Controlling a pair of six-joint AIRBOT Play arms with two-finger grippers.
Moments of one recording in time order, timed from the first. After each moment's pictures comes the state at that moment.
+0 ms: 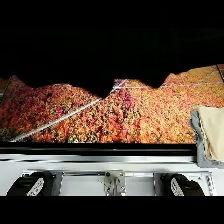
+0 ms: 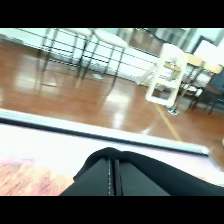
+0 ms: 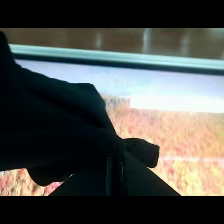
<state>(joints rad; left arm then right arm) 0.05 -0.68 1.61 1.24 -0.98 -1.68 -0.19 -0.77 1.62 -1.26 1.22 1.32</state>
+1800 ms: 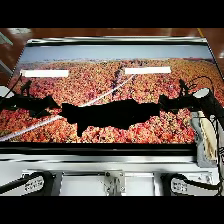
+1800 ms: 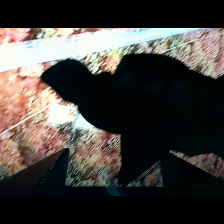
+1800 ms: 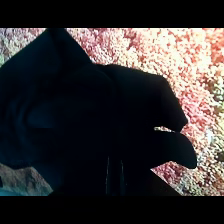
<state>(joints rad) 0.19 -1.27 1.05 1.13 -1.23 -1.59 -0.19 -1.42 1.03 -0.88 1.06 1.36</state>
